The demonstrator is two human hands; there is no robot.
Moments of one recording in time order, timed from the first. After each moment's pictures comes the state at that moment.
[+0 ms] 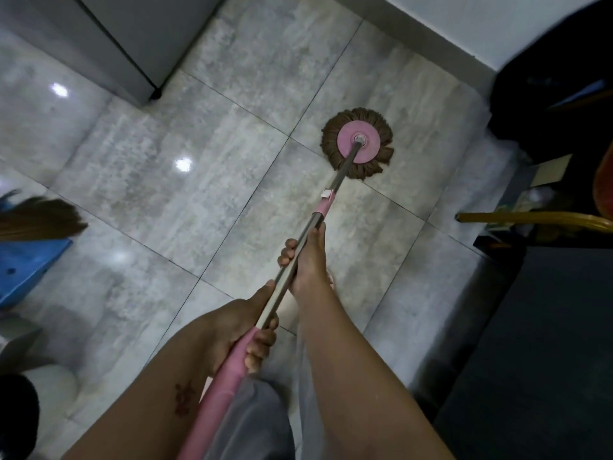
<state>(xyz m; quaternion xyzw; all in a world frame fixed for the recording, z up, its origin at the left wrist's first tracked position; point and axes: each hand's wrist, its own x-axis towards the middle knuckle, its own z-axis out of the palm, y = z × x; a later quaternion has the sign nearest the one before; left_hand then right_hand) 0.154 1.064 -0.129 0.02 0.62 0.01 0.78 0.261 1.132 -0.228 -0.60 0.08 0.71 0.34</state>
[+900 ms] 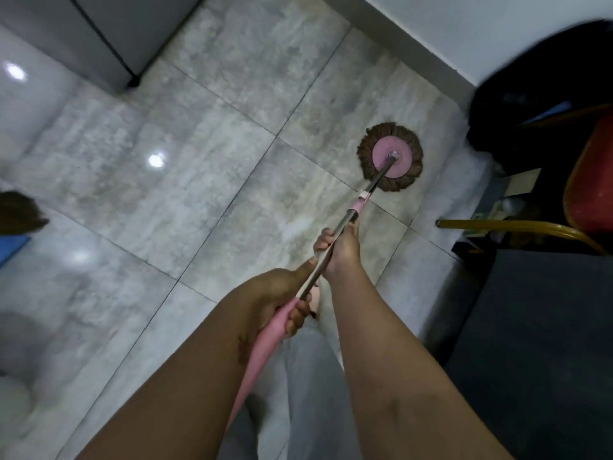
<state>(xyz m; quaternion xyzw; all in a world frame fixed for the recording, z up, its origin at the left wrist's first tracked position) 0.194 1.110 -0.143 0.02 0.57 0.02 0.82 0.312 1.176 -0.251 -0.68 0.09 0.64 0.35</state>
